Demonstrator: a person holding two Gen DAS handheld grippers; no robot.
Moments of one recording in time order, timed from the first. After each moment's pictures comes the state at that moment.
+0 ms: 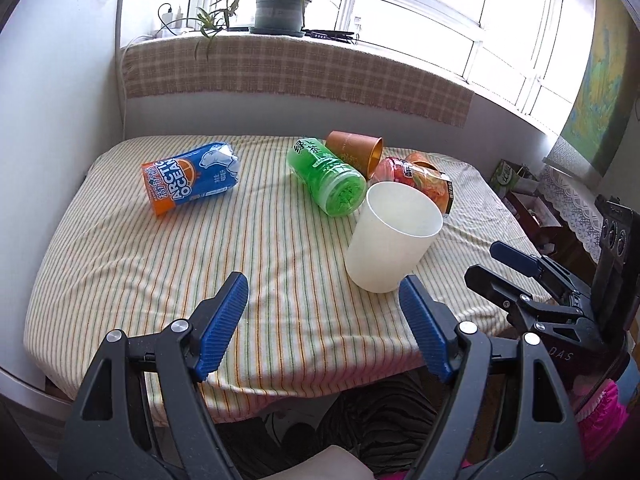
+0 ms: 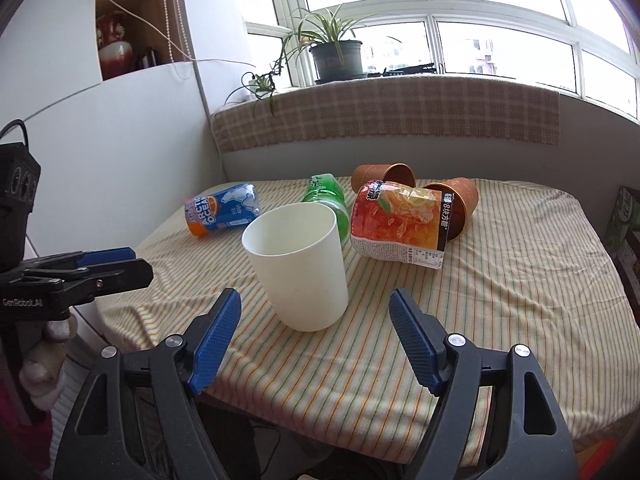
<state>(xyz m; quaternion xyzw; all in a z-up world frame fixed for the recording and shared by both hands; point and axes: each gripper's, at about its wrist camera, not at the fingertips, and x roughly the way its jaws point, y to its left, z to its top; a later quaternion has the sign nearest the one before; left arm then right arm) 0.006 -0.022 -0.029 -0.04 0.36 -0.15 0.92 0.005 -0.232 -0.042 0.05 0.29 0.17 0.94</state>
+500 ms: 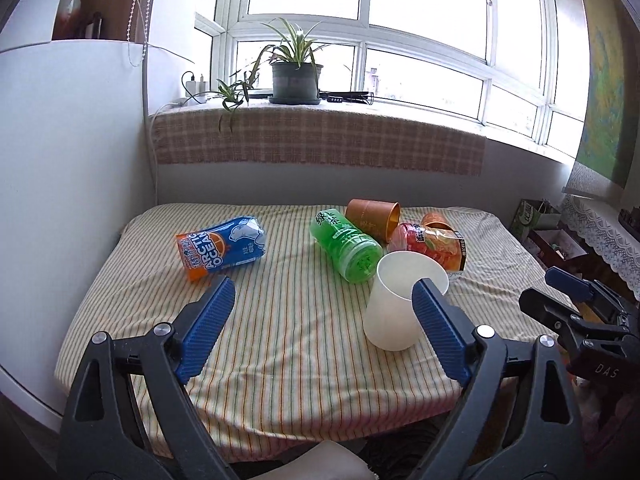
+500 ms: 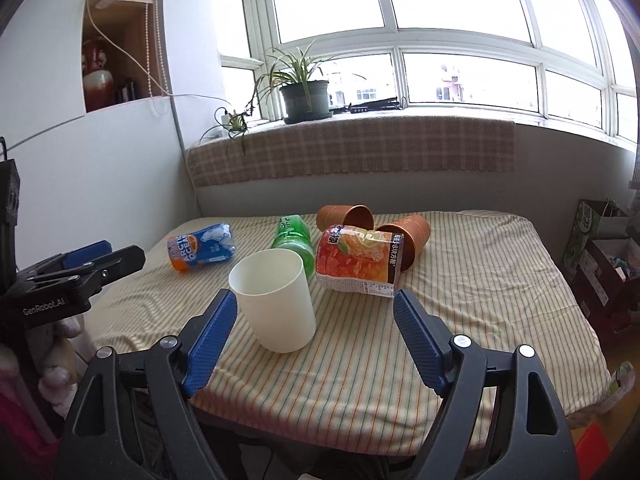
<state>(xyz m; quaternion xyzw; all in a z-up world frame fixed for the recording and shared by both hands) -0.007 -0.028 0.002 -0.01 0.25 -0.10 0.96 -0.021 -0.244 -0.005 0.05 0.25 0.10 0.96</state>
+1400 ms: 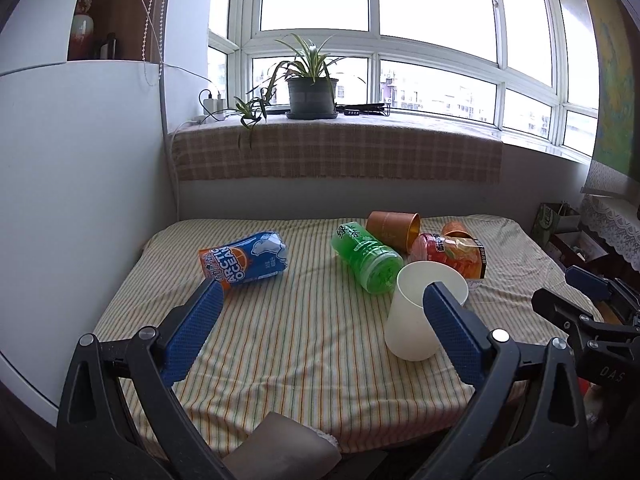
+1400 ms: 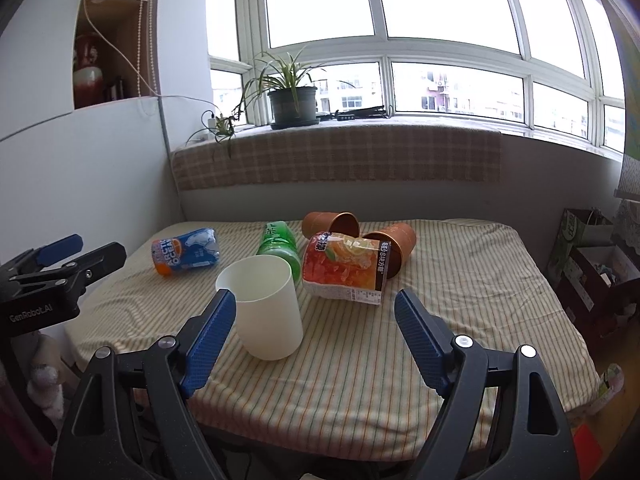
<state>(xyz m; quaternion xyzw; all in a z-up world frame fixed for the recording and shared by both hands) -0.014 -0.030 0.003 0.00 0.23 -0.06 0.97 -0.021 -0.237 -0.004 0.03 0.23 0.07 0.97</state>
